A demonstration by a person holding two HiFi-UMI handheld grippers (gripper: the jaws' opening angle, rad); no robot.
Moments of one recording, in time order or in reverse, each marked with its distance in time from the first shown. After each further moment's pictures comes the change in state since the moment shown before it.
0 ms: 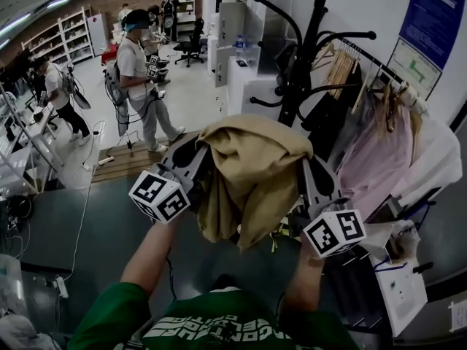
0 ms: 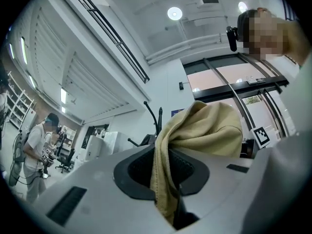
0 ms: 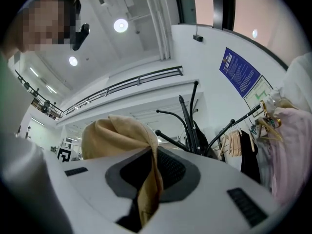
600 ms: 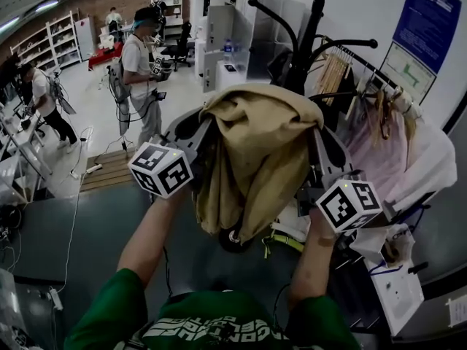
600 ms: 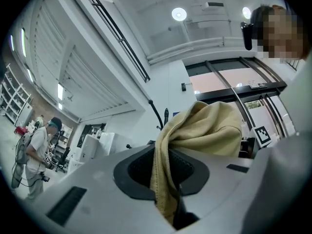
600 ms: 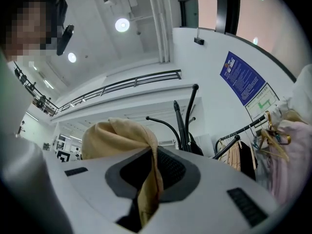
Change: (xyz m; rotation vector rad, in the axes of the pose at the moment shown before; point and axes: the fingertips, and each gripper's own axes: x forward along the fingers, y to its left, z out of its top) left arm 0.085 0.037 0.025 -0.032 -0.011 -0.042; right arm 0.064 -0.046 0.050 -0.041 -0.035 -0.054
